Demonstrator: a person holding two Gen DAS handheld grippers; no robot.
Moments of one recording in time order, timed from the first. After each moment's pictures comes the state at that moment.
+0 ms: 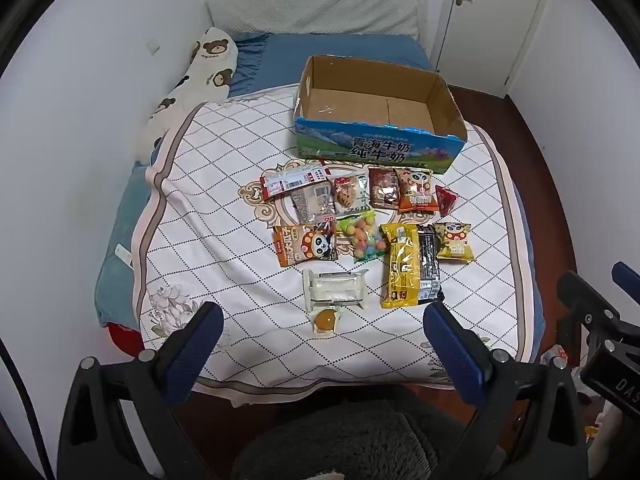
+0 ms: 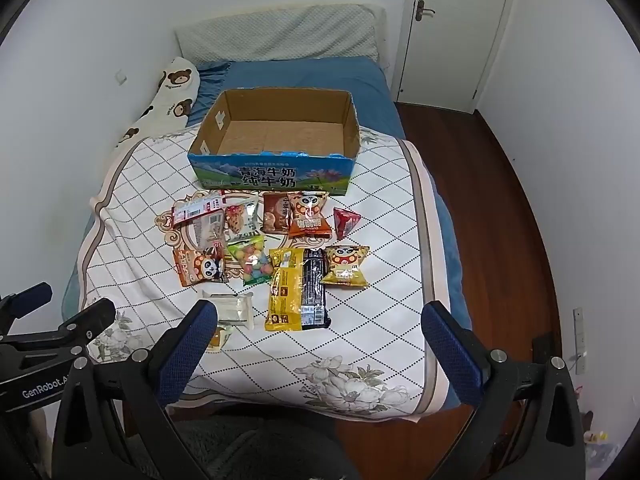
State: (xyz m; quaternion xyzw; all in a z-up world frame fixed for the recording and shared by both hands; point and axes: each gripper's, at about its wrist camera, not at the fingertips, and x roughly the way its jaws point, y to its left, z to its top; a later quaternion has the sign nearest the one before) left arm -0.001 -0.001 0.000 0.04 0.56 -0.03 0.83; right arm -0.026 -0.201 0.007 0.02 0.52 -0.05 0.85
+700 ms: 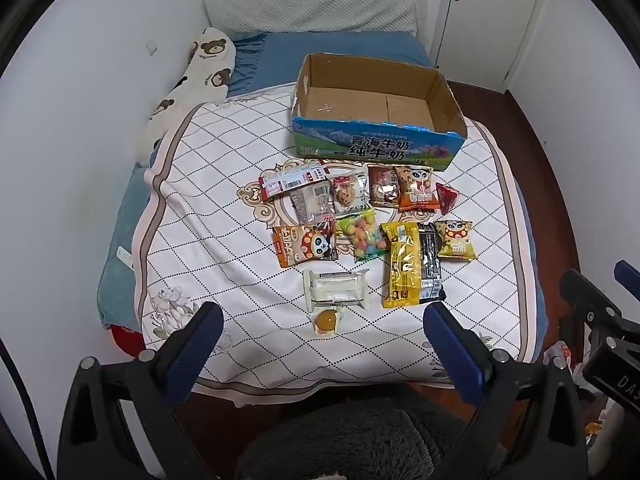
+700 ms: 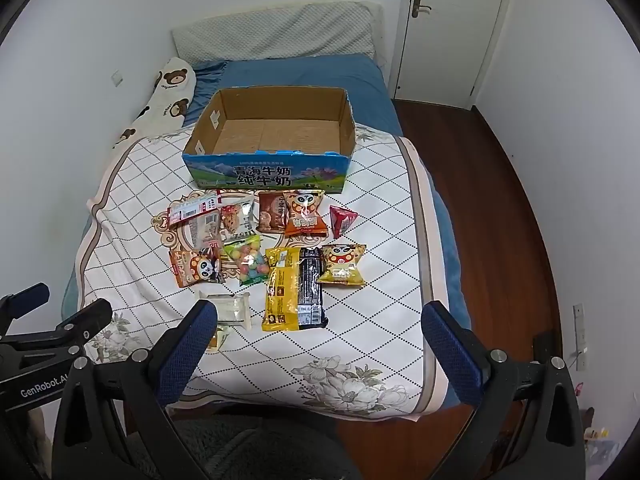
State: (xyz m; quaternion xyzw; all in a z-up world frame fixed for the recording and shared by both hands) left arm 0.002 -0.002 -0.008 0.05 0.57 -0.03 0.82; right arm -0.023 -0.204 0.003 0.03 0.52 -0.05 0.85
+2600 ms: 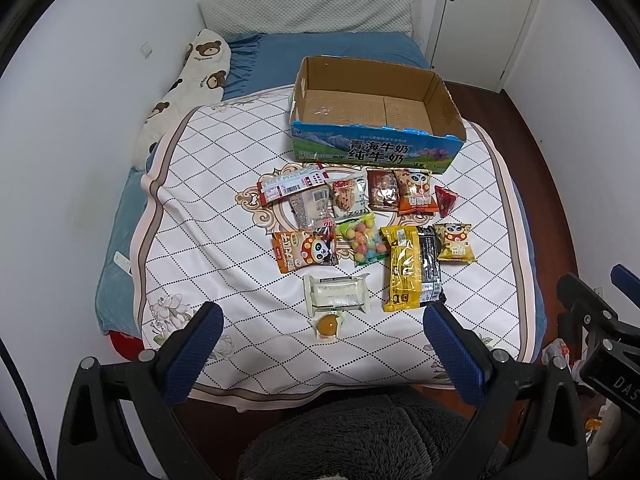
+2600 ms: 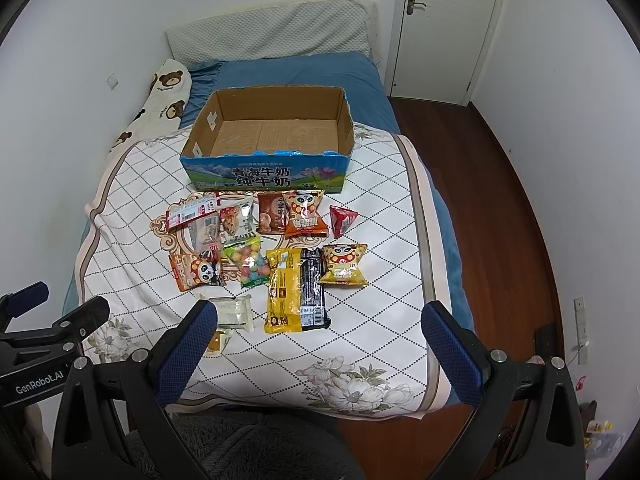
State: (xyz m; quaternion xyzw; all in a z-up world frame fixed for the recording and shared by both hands) left arm 0.009 -0.006 -0.006 0.05 0.57 -0.03 0.82; right arm -0.021 -0.206 0.003 0.03 0.52 -0.05 0.85
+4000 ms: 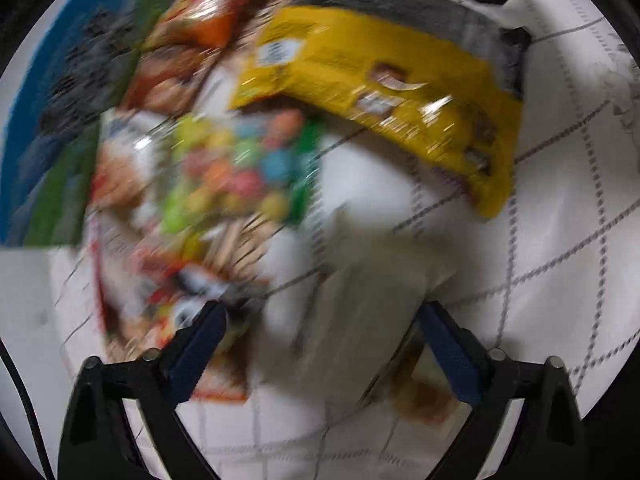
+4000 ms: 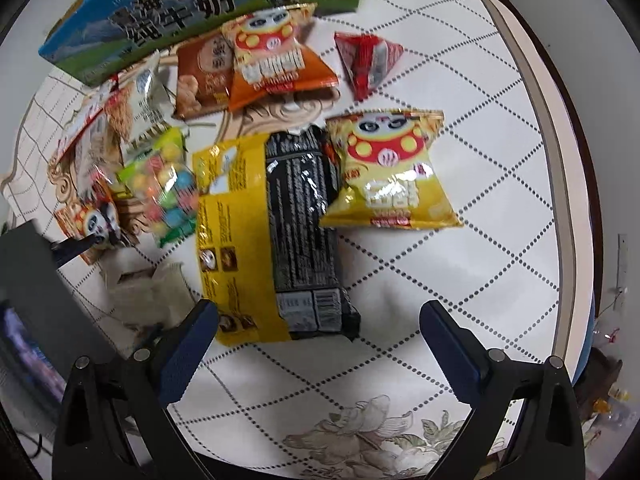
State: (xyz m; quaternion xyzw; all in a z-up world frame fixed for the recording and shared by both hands) left arm 0.055 -0.089 -0.334 0.50 0.53 -0.30 0.61; right arm 0.084 -0.225 -0.303 0.09 0.69 -0.03 0.72
